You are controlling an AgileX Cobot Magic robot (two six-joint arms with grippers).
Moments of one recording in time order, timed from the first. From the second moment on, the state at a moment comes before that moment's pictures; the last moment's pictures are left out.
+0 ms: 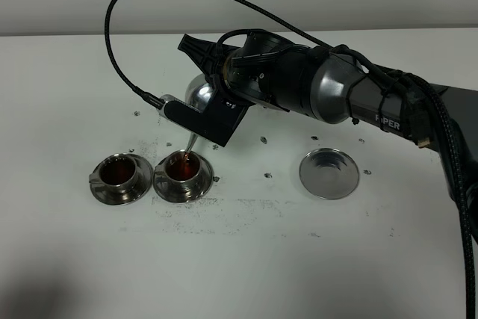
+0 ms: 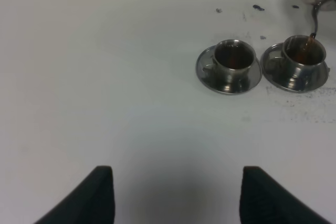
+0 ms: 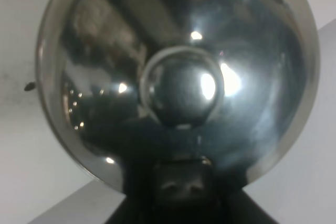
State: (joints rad) left arm 0.02 0.00 -0.50 -0.04 1.04 0.04; right arm 0.75 2.13 -1.65 -0.70 0.54 -1.46
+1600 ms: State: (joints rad) left arm 0.02 0.00 -0.50 -0.04 1.04 0.04; right arm 0.75 2.13 -1.65 -0.57 0.57 -1.46
